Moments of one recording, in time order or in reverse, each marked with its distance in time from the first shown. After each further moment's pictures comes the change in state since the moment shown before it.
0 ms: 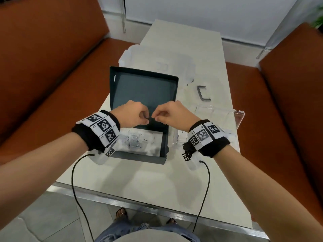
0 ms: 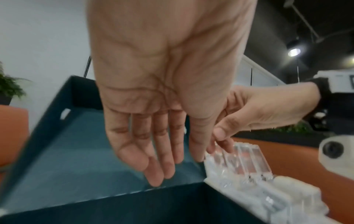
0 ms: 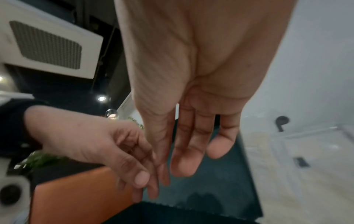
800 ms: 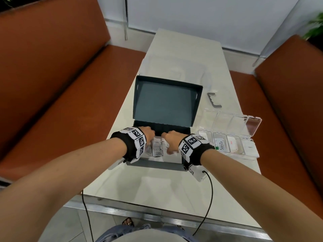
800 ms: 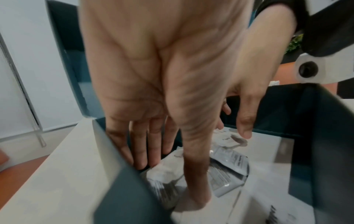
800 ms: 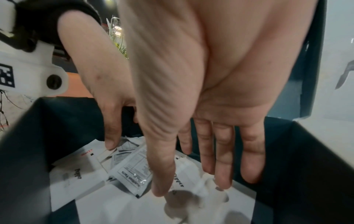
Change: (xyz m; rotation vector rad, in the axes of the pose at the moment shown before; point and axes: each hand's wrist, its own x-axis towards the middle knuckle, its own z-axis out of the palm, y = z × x) left_hand 0.015 -0.054 0.035 0.560 -0.359 0.033; right_hand 0.052 -0.007 0.105 -0.533 -0.445 0.292
